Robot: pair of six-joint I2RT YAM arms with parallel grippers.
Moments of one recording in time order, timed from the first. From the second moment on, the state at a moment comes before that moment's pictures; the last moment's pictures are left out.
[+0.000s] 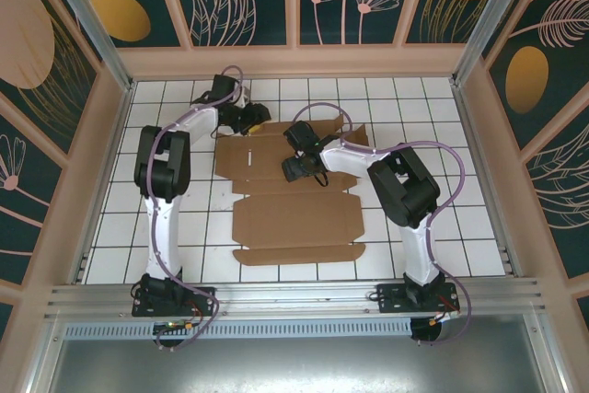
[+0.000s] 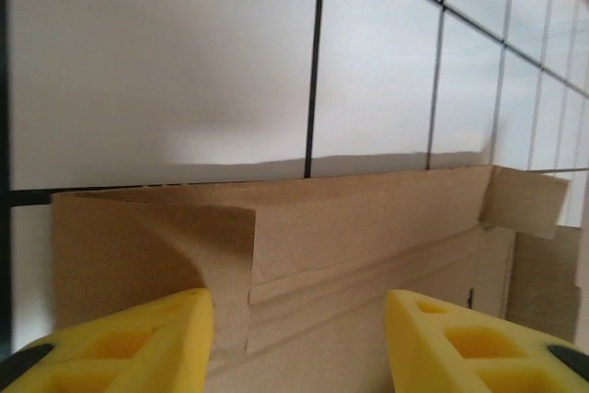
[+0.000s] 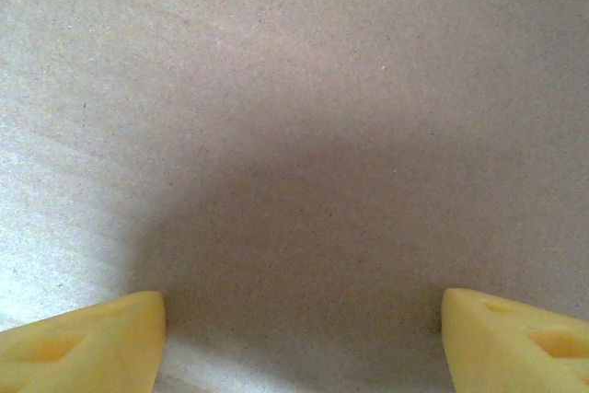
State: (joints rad) left arm -0.20 2.23 1.69 -0.37 0.56 -0.64; right arm 0.72 2.06 1.38 -0.45 0.12 0.26
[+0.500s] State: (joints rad) left arm 0.00 1.83 1.13 -0.25 0.45 -0.58; right arm 0.72 2.06 1.37 -0.44 0.11 0.26
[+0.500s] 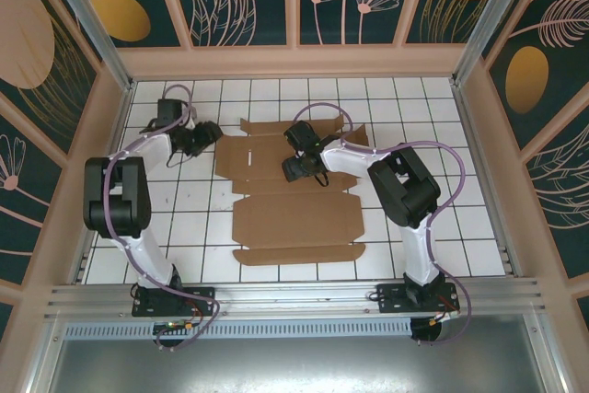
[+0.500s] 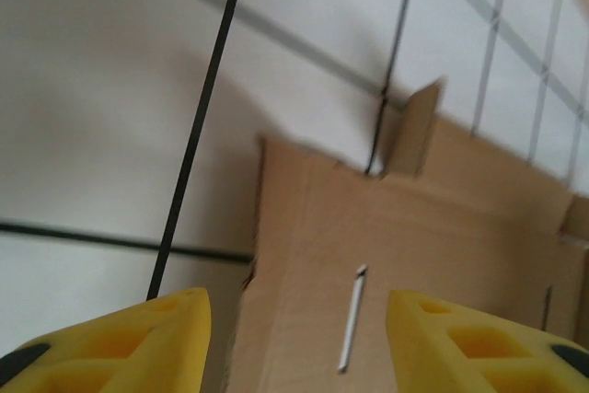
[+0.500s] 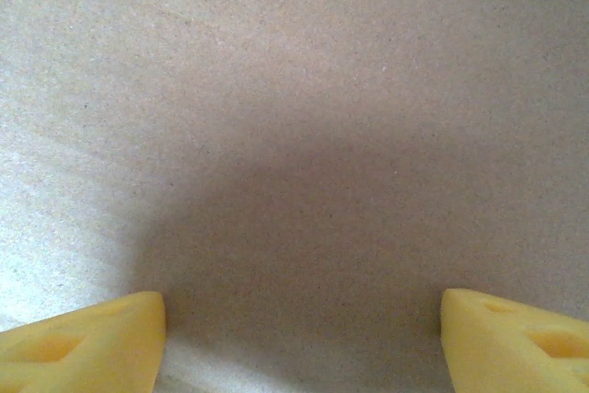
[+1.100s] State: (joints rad) left arm -0.05 1.97 1.09 -0.16 0.64 -0.54; right arm 0.72 2.05 1.36 -0.42 0.11 0.25
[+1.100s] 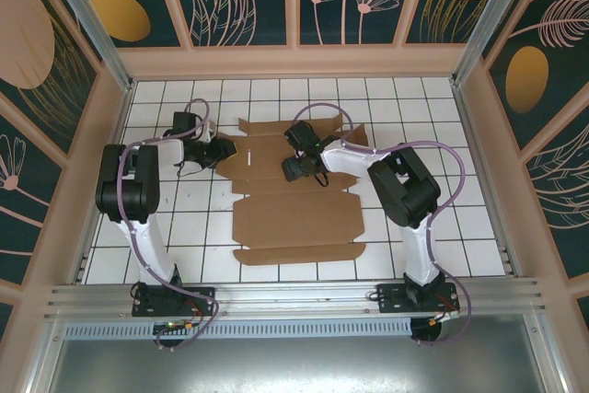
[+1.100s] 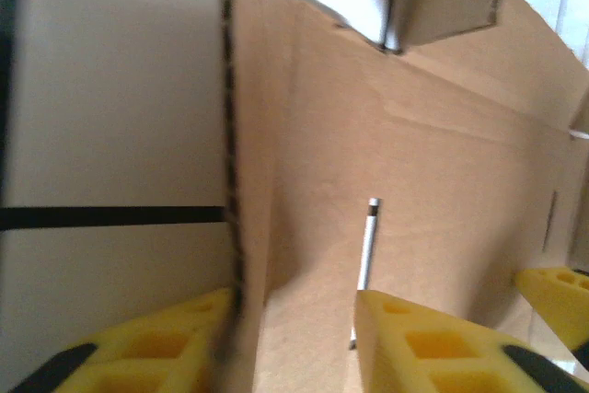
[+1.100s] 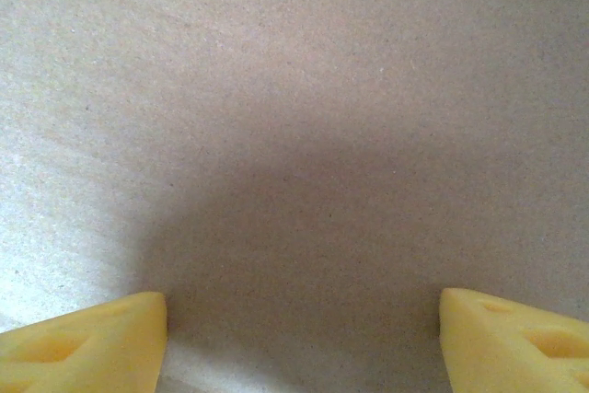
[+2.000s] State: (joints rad) left arm -0.41 2.04 1.51 -0.58 0.10 -0.53; right arm 0.71 2.05 1.36 -0.39 0.13 0.26
